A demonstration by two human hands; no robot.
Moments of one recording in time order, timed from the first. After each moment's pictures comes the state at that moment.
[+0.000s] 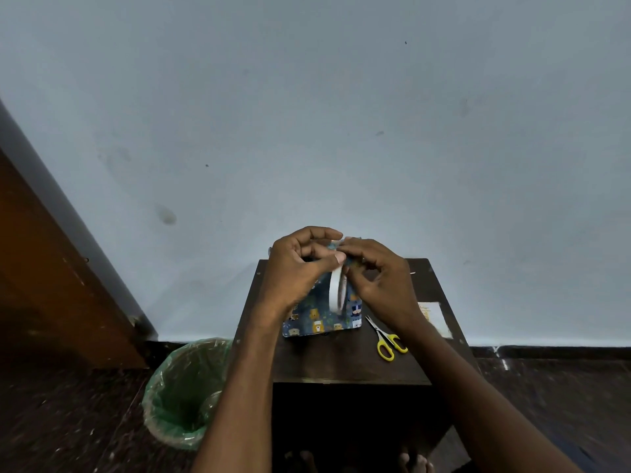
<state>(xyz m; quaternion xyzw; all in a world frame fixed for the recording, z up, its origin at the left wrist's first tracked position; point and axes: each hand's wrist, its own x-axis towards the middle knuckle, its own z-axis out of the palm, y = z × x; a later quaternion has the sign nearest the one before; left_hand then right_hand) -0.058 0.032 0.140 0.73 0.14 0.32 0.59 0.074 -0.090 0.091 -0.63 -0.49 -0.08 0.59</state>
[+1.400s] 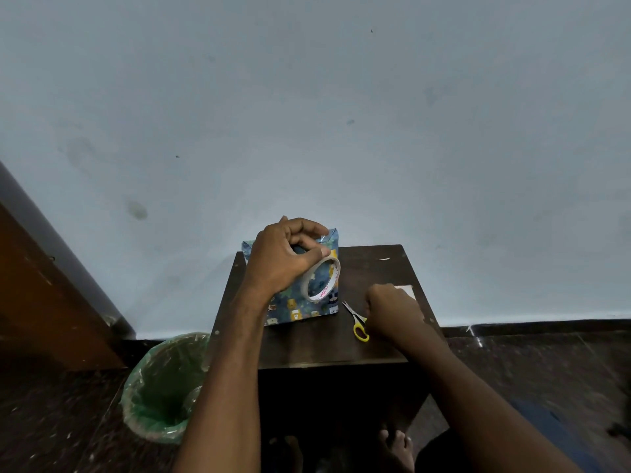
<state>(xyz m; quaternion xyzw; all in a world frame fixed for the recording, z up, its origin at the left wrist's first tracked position) -0.042 0.032 0.135 0.84 0.12 0.30 0.44 0.075 -0.146 0.067 -0.93 -0.35 0.09 0.06</state>
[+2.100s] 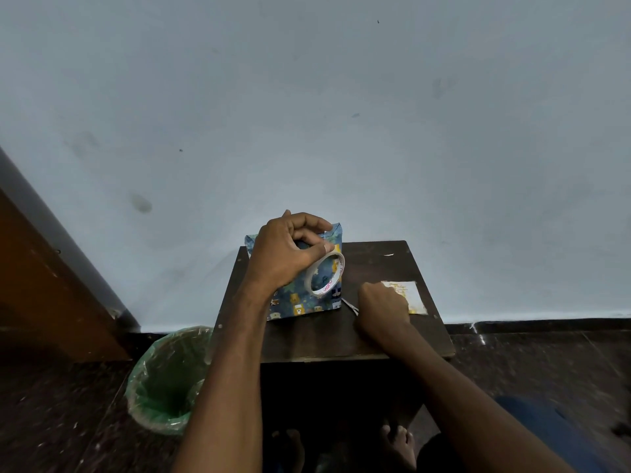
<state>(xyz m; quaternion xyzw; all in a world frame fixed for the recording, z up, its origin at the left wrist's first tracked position) -0.042 0.032 0.134 0.84 0.11 0.31 0.44 0.057 -0.128 0.060 -0.94 -0.34 0.06 0.05</state>
